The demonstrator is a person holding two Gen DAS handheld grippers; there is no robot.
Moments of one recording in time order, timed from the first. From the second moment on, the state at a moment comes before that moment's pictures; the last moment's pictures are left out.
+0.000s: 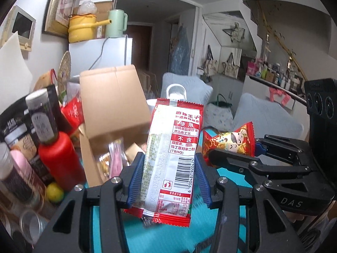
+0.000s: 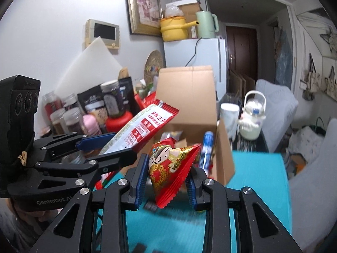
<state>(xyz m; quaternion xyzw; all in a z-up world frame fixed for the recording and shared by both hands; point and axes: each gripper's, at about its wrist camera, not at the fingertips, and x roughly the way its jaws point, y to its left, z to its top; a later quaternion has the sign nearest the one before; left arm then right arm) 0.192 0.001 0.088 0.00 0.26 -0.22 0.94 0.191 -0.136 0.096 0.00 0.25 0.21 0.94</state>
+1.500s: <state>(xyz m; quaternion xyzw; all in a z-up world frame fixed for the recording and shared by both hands) 0.400 0.001 -0.006 0.00 0.40 -0.11 0.91 0.395 -0.129 0.002 0.00 0.38 0.20 0.90</state>
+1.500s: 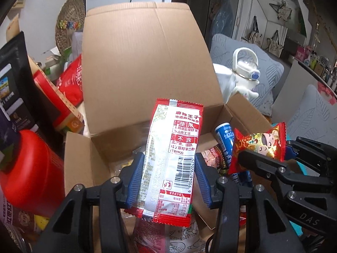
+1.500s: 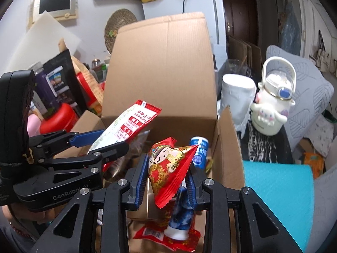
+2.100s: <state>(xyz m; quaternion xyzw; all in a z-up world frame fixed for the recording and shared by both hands) 0.399 -0.010 -0.018 0.05 0.44 -0.06 0.89 0.392 -0.130 -0.009 -0.03 0.41 0.16 0.90</state>
